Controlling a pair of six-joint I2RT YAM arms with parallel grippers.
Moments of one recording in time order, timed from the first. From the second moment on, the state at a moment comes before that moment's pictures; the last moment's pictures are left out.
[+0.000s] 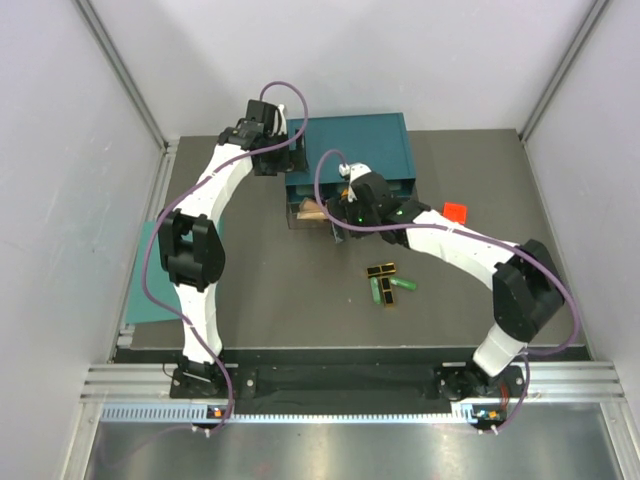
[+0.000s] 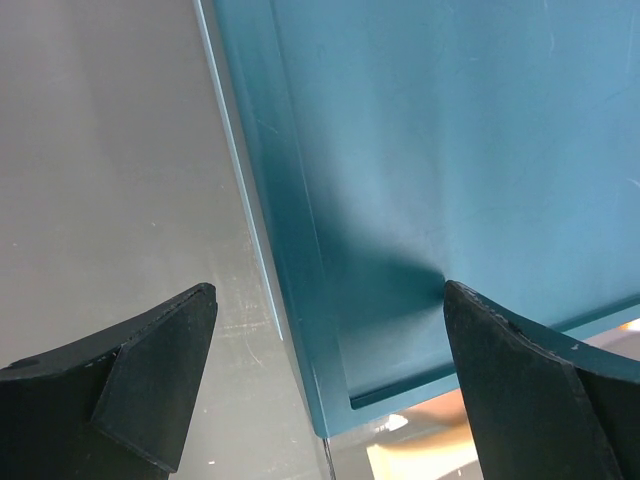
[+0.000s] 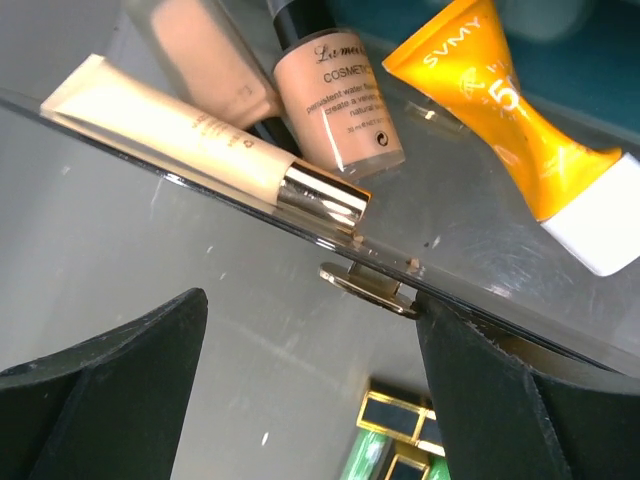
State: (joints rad) left arm -0.27 2.06 1.99 -0.76 0.14 -0.29; right arm 0.72 1.65 1.25 -0.32 0.07 0.28
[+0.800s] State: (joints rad) left arm -0.27 2.07 1.99 -0.76 0.17 -0.28; right arm 0.64 1.92 1.56 -0.33 0.13 0.22
